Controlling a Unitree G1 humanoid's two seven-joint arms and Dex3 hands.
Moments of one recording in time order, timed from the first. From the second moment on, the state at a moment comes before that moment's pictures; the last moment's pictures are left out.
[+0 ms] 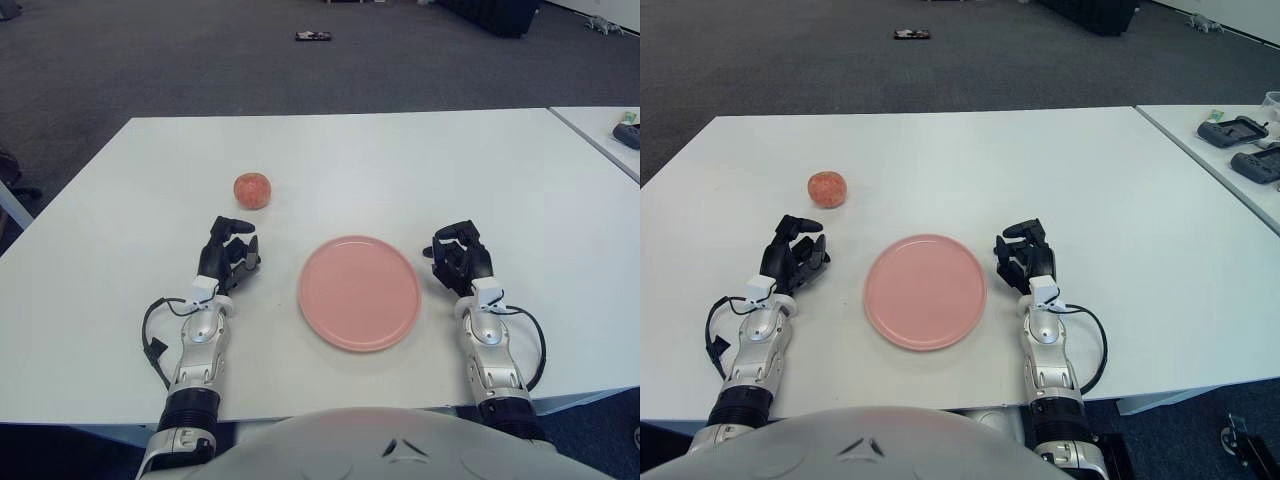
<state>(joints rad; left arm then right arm) 0.05 0.06 0.13 0.37 -0.01 -0.44 0.01 0.09 -0.02 -0.06 0.22 -0.10 -0.30 -0.17</state>
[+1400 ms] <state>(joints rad) -0.47 0.25 0.18 0.72 0.06 -0.42 0.07 0.10 -0.01 -0.05 0.19 -0.11 -0.26 -0.19</state>
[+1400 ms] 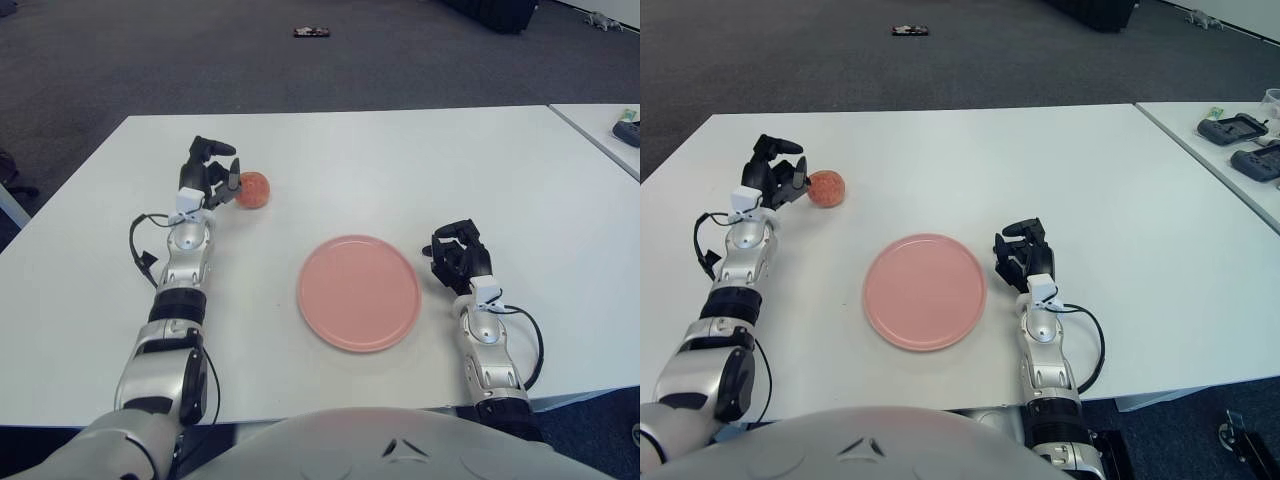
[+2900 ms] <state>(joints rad) -0.87 0.50 -0.34 1.22 0.57 -0.48 -0.01 0.09 -0.01 -0.06 0.22 -0.10 -0.29 -0.19</state>
